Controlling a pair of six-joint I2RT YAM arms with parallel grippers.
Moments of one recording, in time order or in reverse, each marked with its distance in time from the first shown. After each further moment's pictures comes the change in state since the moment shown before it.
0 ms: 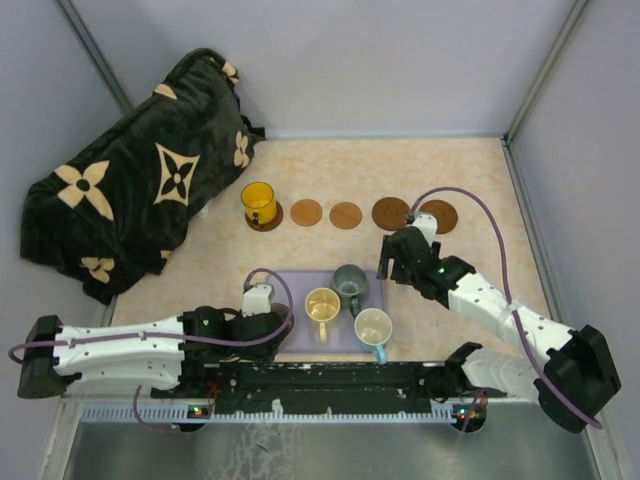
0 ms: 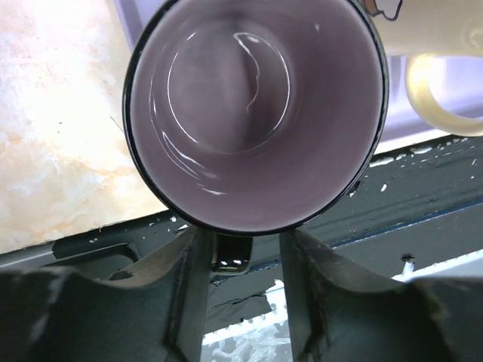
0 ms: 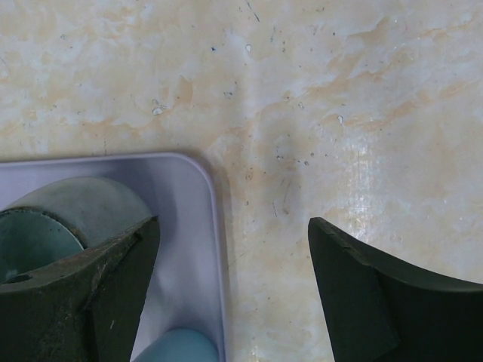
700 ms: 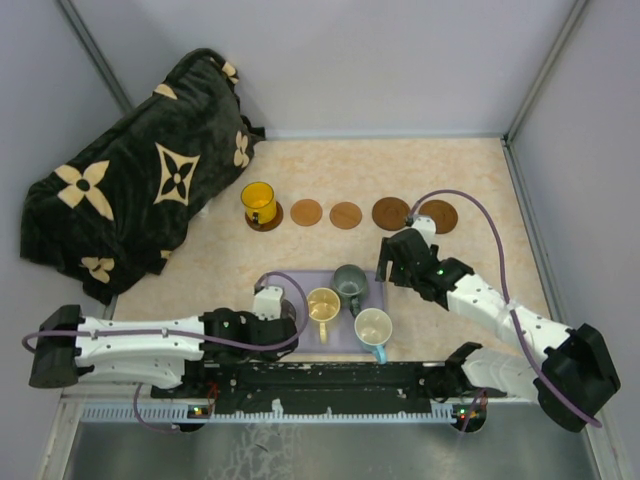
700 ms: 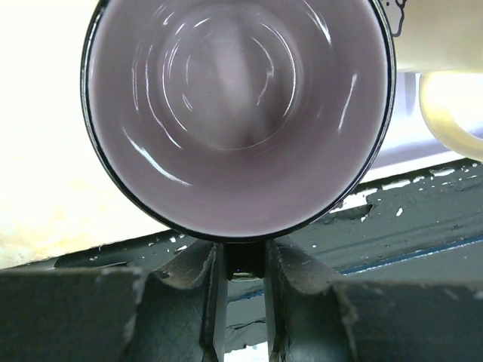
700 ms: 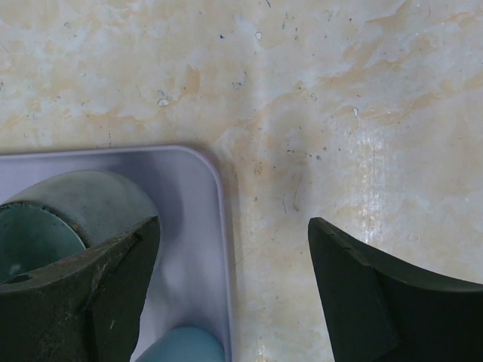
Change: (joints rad) left arm -0.039 0.127 0.005 0.056 -0.068 -0.008; right arm 0.000 0.005 -0.026 0.030 -0.035 0.016
